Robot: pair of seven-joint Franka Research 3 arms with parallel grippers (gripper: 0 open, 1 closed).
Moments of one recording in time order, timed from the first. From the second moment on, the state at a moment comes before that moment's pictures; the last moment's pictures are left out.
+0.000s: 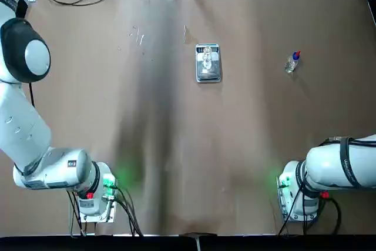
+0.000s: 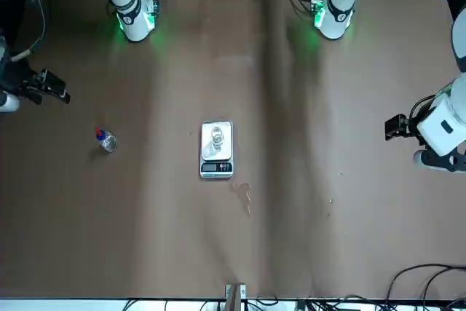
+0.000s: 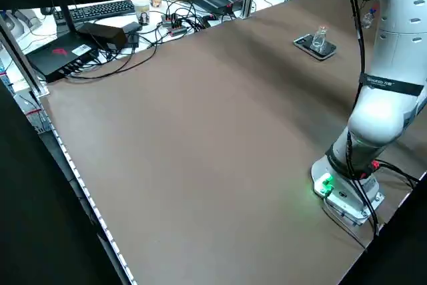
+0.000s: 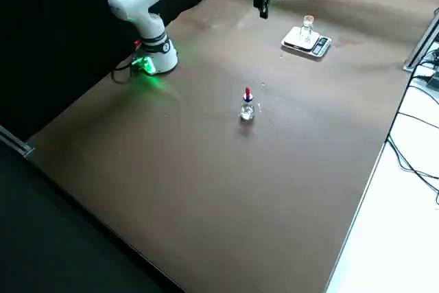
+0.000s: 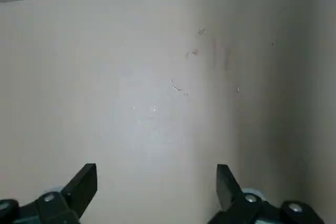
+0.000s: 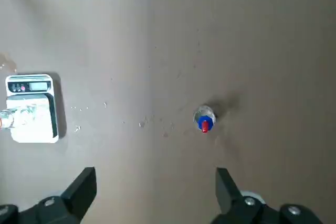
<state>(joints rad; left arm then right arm) 0.04 0.35 -0.17 -1.22 0.10 1.49 0.04 -0.05 -0.04 0.01 -1.69 0.09 1.65 -0.03</state>
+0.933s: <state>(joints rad) -0.09 0.05 0.00 -1.57 0.04 1.63 -0.01 -0.11 0.02 0.00 -2.18 0.01 2.13 -0.03</state>
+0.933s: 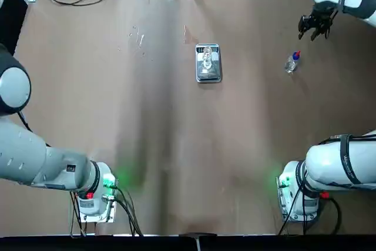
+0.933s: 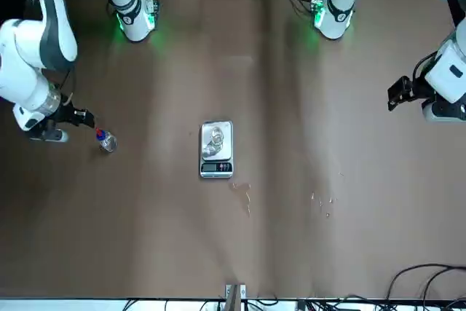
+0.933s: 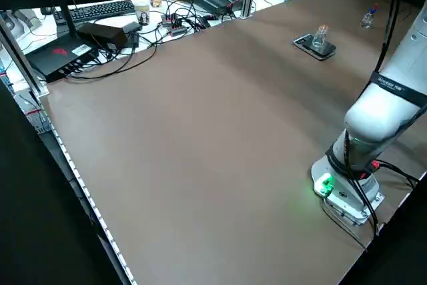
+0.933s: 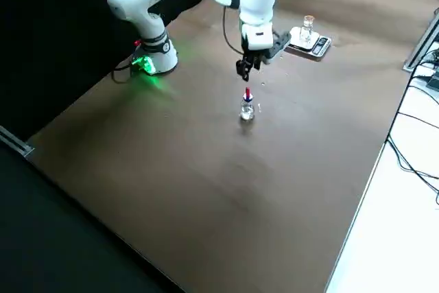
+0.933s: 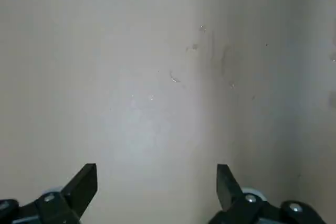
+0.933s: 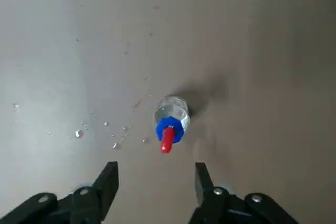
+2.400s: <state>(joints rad) -0.11 0.09 -0.01 -1.59 0.03 1.63 0.00 -0.12 0.14 0.00 -2.27 0.01 2.35 -0.03</state>
